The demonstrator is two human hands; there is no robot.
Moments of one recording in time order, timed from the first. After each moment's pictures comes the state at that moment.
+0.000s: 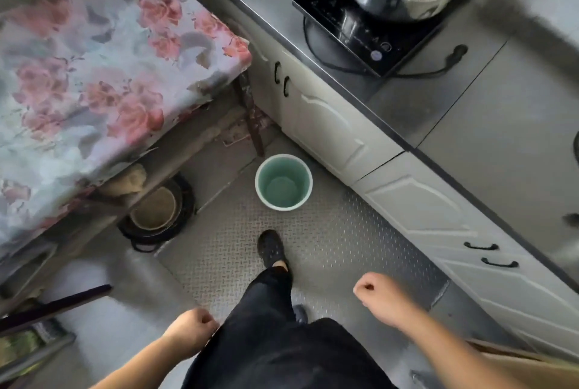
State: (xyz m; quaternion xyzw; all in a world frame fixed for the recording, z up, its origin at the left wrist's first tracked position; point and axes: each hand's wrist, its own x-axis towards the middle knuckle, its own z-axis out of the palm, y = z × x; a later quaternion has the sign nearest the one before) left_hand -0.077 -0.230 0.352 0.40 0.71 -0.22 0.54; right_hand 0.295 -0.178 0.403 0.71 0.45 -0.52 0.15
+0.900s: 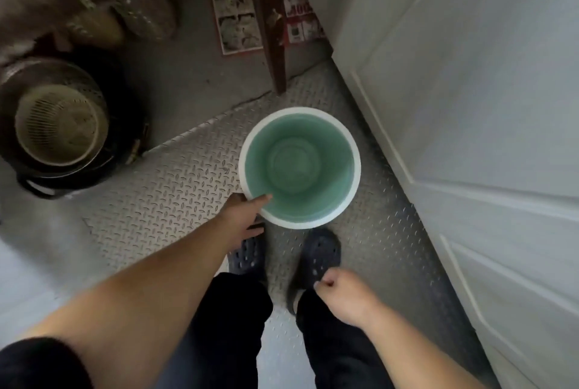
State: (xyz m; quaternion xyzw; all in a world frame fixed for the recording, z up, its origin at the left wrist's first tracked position) left_hand 0.043 0.024 -0.125 -0.09 0.73 0.19 0.65; right_hand 0.279 -0.003 -0.053 0.60 0.50 -0.55 0.31
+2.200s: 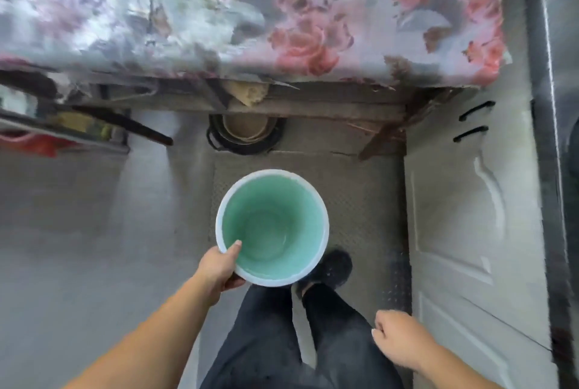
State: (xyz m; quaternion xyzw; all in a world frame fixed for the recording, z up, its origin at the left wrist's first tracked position) left_hand -0.020 -0.207 0.257 -0.28 0.76 0.33 0.48; right_hand 0.279 0.001 0.272 0.32 0.75 -0.31 0.49
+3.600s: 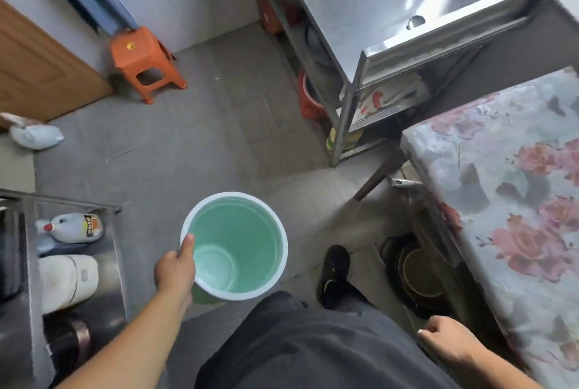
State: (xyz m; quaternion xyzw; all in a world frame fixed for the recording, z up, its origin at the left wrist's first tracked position) left_hand -0.194 -0.622 0.409 -0.69 0.61 0.39 -0.01; right_hand -0.327 -0.151 0.390 -0.02 0.84 0.01 0.54
